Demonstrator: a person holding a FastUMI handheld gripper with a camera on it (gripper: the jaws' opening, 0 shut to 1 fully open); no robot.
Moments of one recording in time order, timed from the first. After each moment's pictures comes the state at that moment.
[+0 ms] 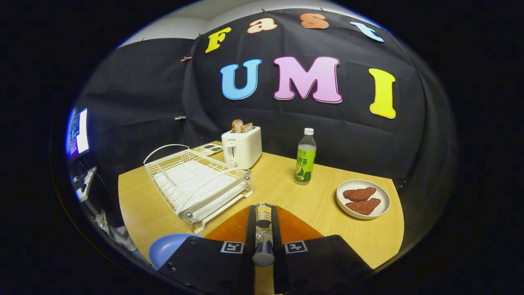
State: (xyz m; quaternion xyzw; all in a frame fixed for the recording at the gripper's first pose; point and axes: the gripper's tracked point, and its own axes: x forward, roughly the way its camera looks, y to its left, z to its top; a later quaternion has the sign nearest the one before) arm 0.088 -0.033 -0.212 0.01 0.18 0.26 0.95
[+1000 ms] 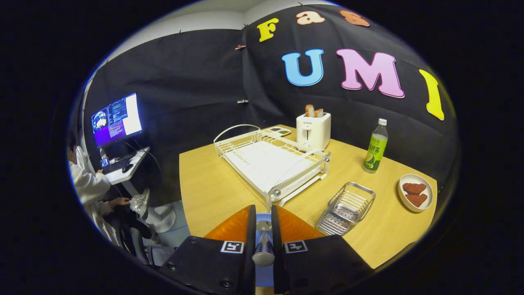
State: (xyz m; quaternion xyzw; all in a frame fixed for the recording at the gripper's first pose) arm -0.038 0.066 -0.230 -0.01 0.22 0.45 0.86
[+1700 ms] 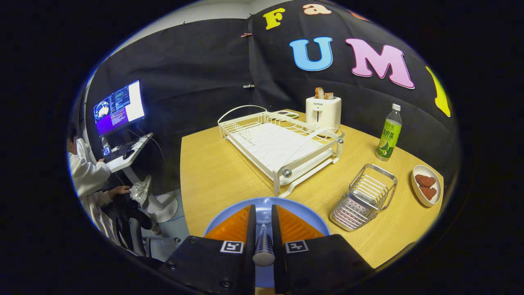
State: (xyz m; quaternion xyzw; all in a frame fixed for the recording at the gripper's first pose) arm -0.047 0.070 -0.285 -0.04 0.26 0.47 0.85
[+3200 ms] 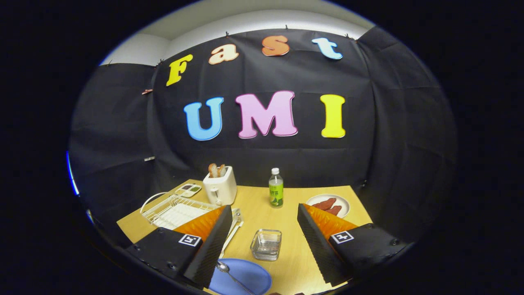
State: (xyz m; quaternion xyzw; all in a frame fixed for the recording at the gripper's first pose) arm 0.037 -0.063 -0.061 0.07 0.10 0.07 0.99
